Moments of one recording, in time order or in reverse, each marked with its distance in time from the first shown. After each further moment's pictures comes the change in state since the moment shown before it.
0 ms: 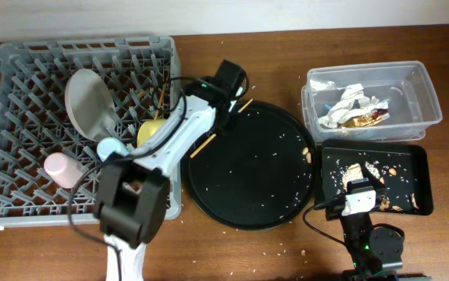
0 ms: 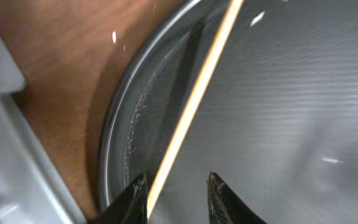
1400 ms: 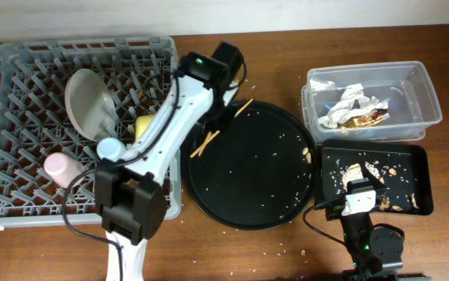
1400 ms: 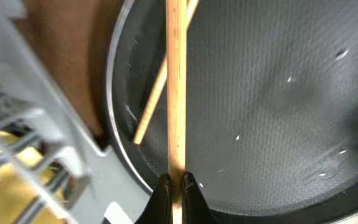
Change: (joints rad) left arm 0.010 0.031 0.331 -0.498 0.103 -0.028; right arm 0.000 0.000 0.000 0.000 0.000 0.000
